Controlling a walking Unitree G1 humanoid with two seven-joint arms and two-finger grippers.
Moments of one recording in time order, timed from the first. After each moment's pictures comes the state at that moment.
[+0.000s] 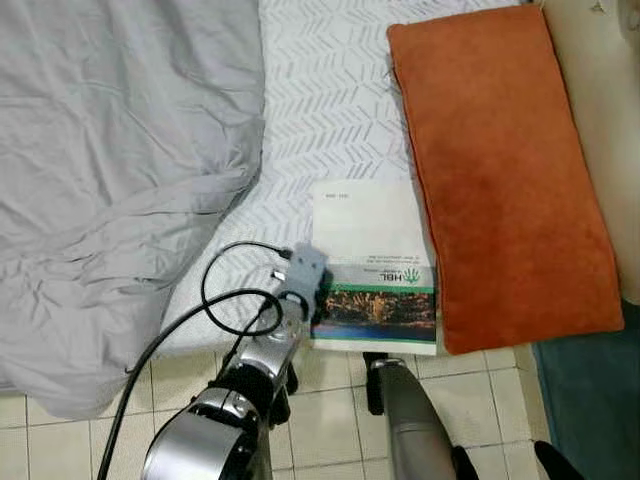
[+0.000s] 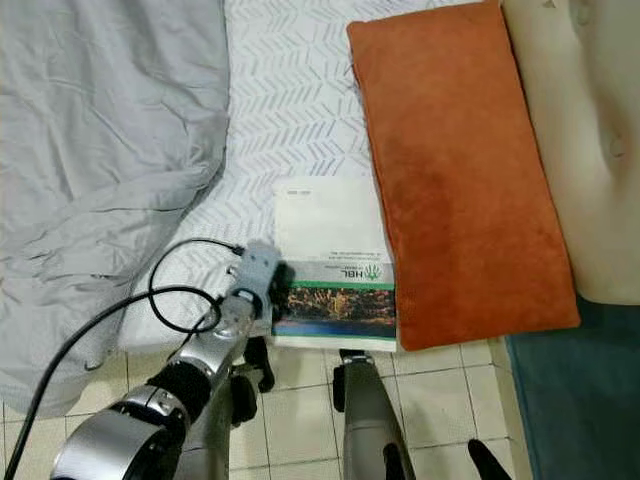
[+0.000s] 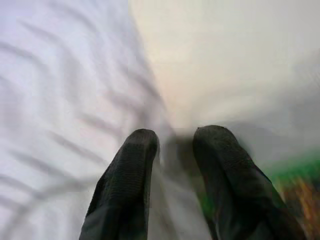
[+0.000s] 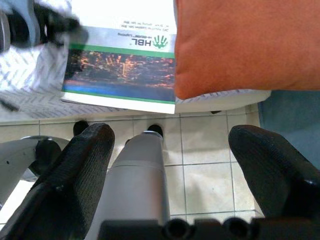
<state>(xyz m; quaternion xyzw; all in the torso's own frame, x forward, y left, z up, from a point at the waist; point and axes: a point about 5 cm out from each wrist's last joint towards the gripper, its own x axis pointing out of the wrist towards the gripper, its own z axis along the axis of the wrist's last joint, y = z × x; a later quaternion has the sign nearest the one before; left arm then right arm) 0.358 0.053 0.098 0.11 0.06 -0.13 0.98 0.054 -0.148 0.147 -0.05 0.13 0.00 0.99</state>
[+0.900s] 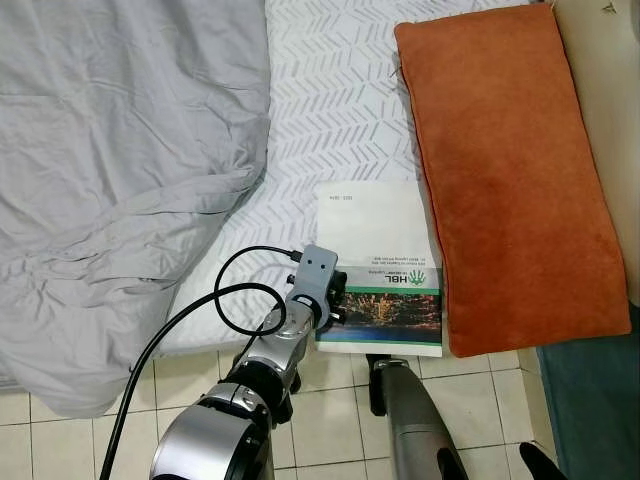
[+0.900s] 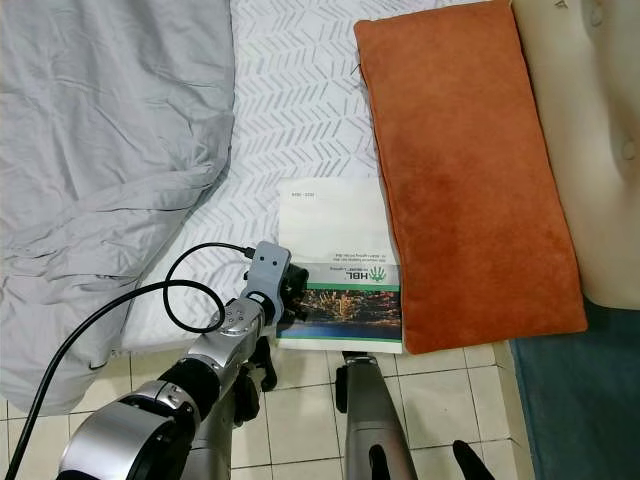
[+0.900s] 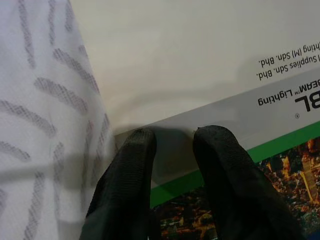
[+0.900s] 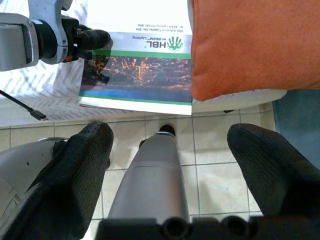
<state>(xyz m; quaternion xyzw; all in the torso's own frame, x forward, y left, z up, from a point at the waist) 0.351 0.036 0.084 0.05 0.12 -0.22 0.97 0.052 -0.139 0.146 -0.03 0.13 0.02 0.99</state>
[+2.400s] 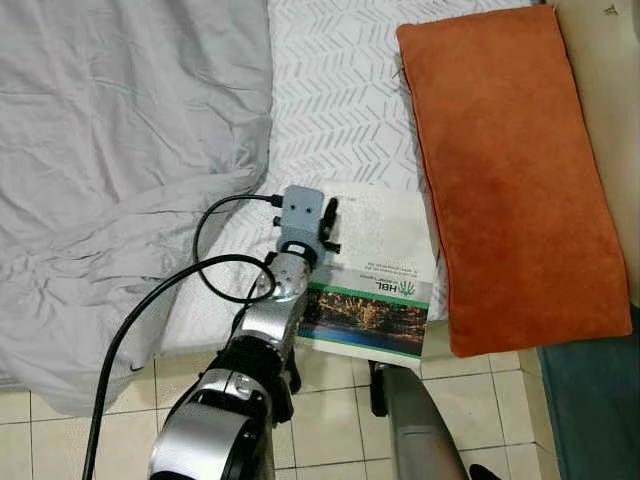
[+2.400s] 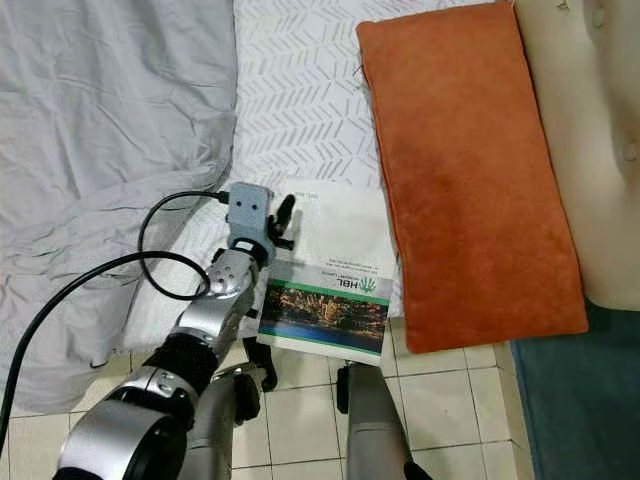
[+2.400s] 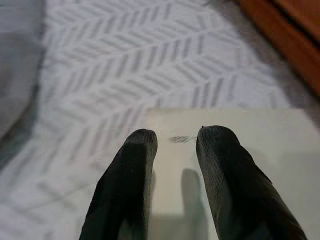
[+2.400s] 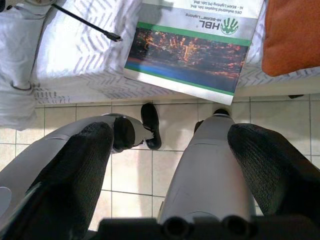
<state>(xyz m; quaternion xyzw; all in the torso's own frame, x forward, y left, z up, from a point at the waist) 0.374 0.041 0.164 0.01 -0.06 -0.16 0.99 0.042 -0.125 0.135 0.02 0.17 0.13 0.98</state>
